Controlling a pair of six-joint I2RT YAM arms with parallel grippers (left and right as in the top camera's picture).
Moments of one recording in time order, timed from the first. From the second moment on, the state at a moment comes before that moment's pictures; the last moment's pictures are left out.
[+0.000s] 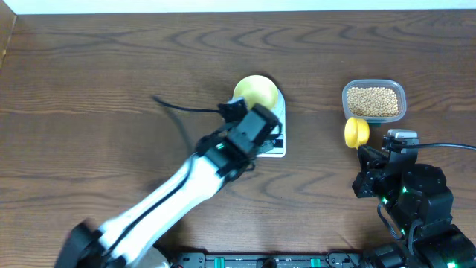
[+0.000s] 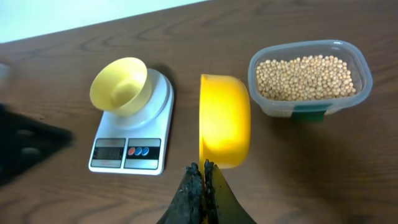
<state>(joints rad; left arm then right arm) -0.74 1.42 1.04 -0.61 -0.20 -1.02 0.31 0.56 0.74 -0.73 0.05 0.31</state>
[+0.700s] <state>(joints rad) -0.59 0.89 1.04 -1.07 -0.35 -0.46 0.31 0.57 0.75 -0.69 -0.01 0.31</state>
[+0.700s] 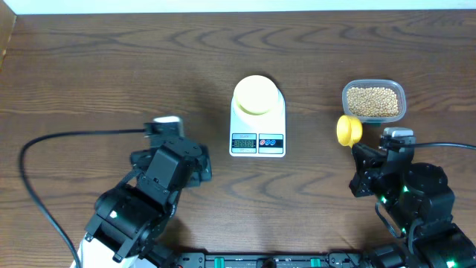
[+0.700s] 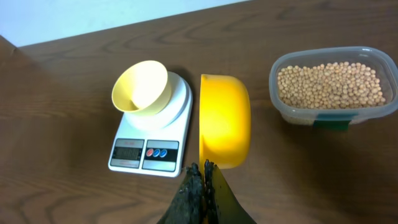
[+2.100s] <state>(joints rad) -0.51 0.89 1.23 -1.25 -0.06 0.10 0.31 0.76 1.01 -0.96 -0.11 0.40</state>
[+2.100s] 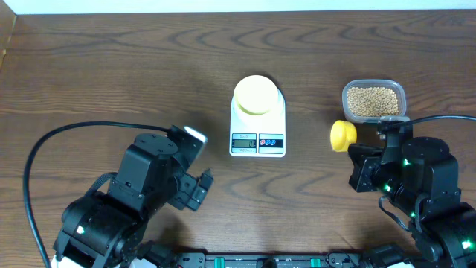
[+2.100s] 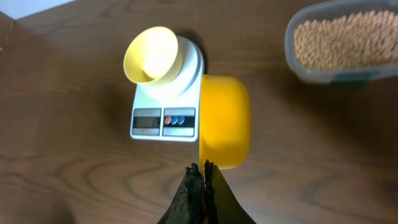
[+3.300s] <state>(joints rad) -0.35 0.89 1.23 -1.23 0.15 0.39 0.31 0.76 1.10 -1.12 -0.18 0.42</state>
